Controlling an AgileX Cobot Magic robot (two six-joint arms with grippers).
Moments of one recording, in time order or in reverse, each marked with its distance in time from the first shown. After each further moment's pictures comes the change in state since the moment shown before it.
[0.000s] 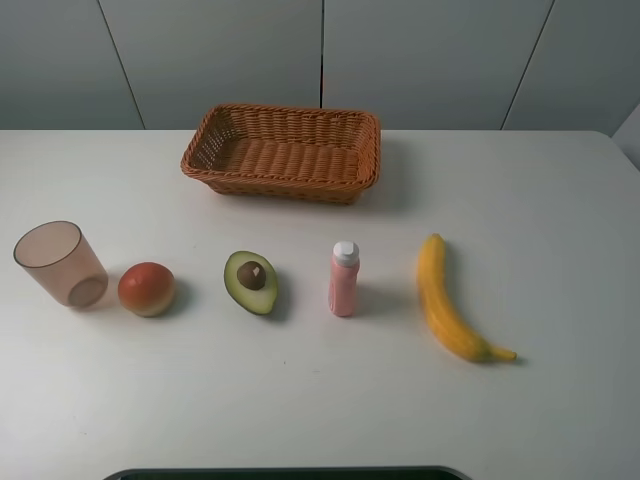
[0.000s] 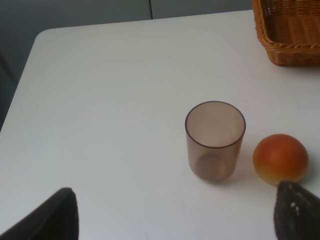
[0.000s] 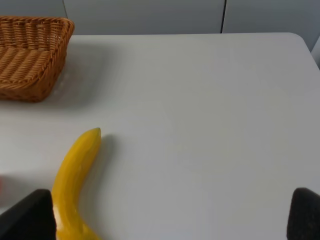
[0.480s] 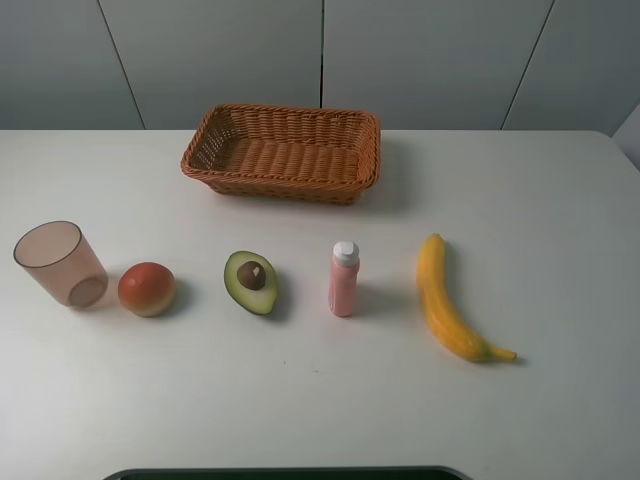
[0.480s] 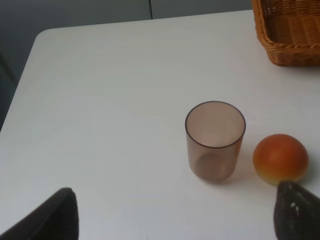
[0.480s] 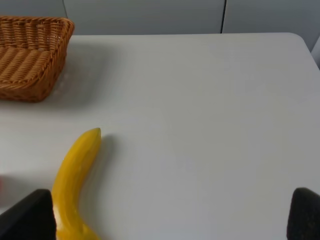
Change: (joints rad) left arm 0.000 0.000 0.000 0.000 0.000 0.000; right arm 0.000 0.000 0.000 0.000 0.000 0.000
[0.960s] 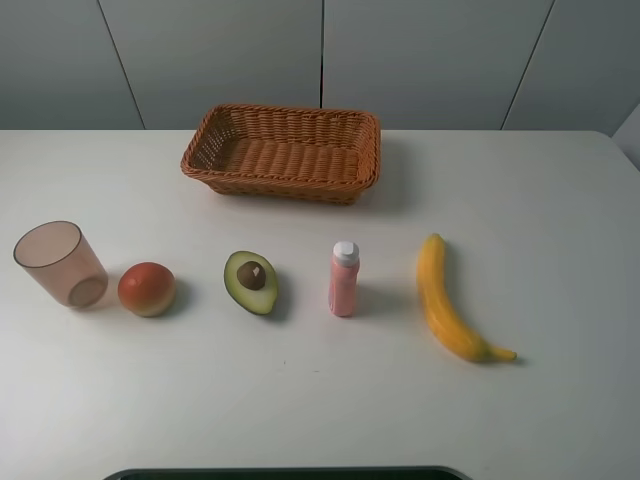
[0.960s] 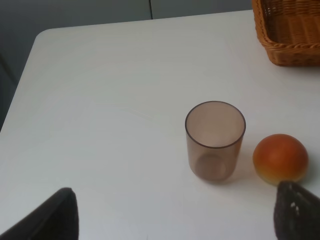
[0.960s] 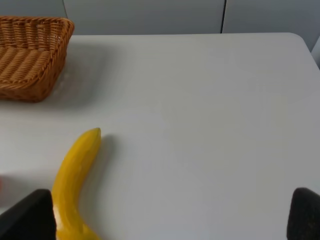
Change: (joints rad) left arm 0.000 0.000 0.000 0.000 0.000 0.000; right arm 0.000 0.000 0.000 0.000 0.000 0.000
